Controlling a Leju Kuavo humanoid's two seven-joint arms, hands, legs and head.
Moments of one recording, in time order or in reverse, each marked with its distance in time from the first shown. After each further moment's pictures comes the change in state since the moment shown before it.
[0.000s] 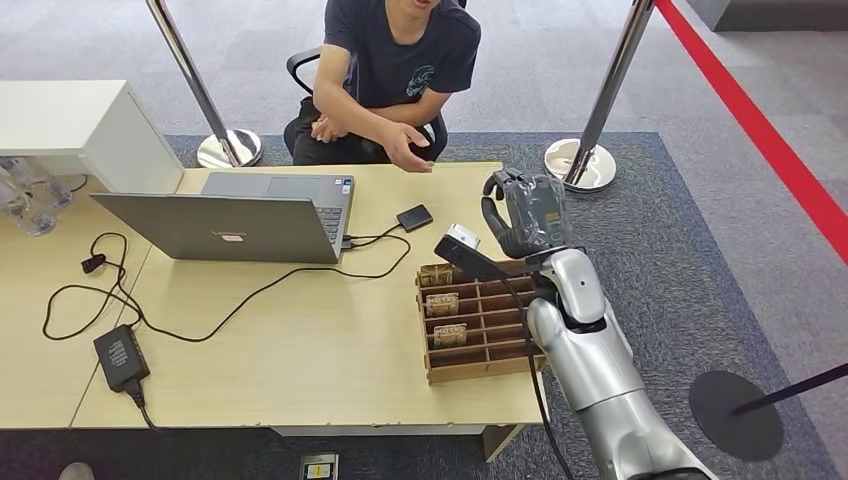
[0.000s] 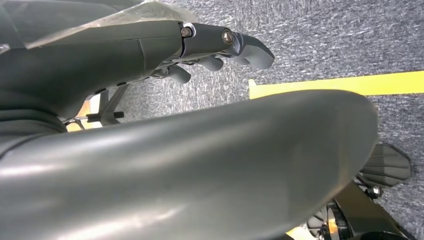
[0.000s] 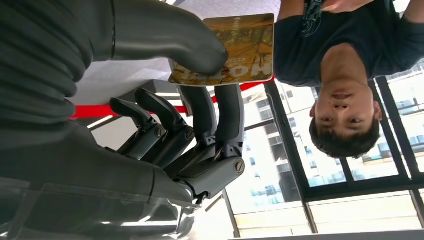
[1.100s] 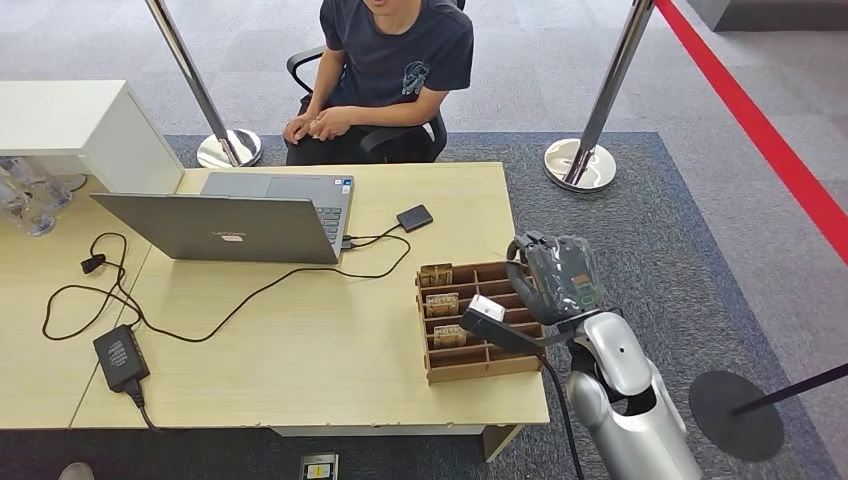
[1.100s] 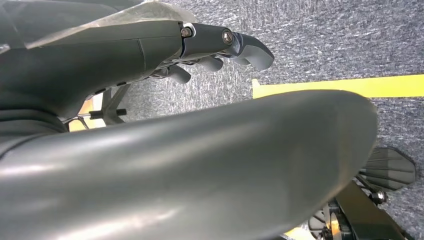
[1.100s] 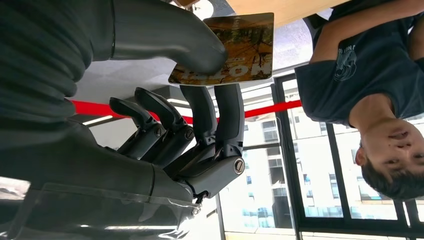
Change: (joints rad) left arm 0.006 0.014 0.007 0.000 0.011 -0.005 0.008; right arm 0.335 -0.136 0.000 -0.440 0.041 0.233 0.065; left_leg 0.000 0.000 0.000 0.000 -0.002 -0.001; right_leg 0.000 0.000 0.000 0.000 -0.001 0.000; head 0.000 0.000
